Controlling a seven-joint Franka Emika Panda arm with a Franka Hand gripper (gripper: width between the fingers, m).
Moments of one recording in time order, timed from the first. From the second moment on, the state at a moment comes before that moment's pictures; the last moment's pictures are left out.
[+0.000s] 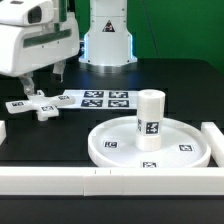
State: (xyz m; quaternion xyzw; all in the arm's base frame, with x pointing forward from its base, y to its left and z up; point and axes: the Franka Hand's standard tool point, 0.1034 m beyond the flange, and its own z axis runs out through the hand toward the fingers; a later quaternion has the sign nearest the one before) arm 0.440 -0.141 0.063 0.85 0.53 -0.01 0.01
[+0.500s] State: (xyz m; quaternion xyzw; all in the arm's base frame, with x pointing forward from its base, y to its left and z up) arm 0.436 -0.145 0.056 0.82 0.58 -0.02 0.01
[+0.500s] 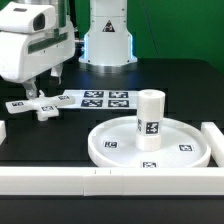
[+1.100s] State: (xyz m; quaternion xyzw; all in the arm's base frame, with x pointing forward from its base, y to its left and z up) arm 0.429 -0.148 0.049 0.80 0.60 -0.03 0.00
